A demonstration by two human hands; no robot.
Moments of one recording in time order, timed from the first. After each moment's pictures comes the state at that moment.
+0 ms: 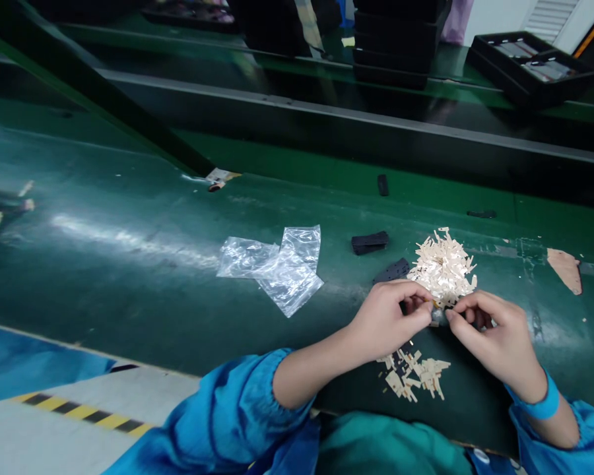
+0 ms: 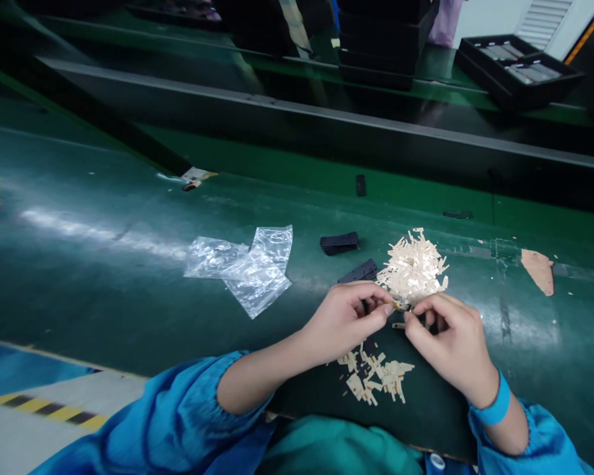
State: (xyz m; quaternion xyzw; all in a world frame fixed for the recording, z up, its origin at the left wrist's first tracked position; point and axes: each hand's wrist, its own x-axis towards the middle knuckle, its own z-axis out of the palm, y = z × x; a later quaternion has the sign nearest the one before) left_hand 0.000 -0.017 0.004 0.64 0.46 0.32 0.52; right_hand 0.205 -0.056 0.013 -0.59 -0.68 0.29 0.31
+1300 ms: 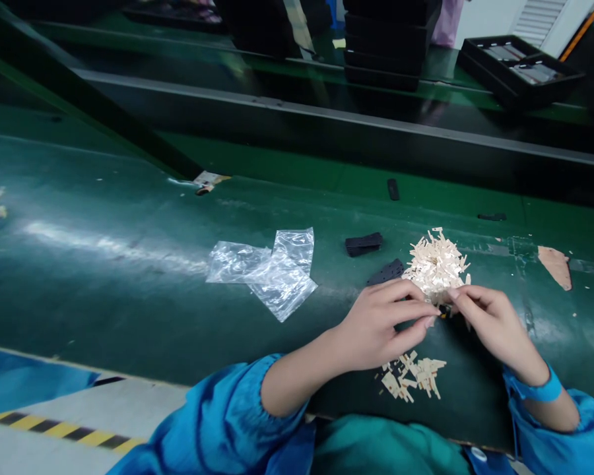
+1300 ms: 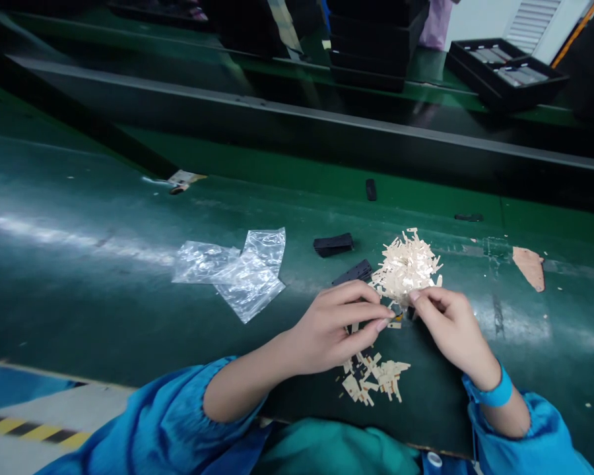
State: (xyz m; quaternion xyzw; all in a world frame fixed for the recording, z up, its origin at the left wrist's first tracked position) left_hand -0.015 -0.013 0.011 0.83 0.27 0.39 0.29; right_hand 0.213 -0.039 0.014 -0.63 -0.56 0.46 0.28
